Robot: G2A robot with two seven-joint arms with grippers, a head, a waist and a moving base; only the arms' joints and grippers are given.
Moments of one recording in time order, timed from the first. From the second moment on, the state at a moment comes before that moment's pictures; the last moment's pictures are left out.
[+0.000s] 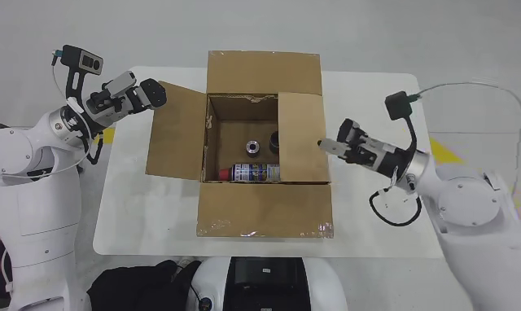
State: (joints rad) left arm 0.99 -1.09 -1.75 -1.56 -0.48 -0.15 -1.21; right arm -1.23 -0.98 1.49 -1.98 -0.04 -0.19 0.80
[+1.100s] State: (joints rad) left arm 1.08 -1.08 -1.85 -1.57 -0.44 -0.17 -1.07; right arm -1.43 -0.97 1.77 -1.87 0.02 -0.25 0.71
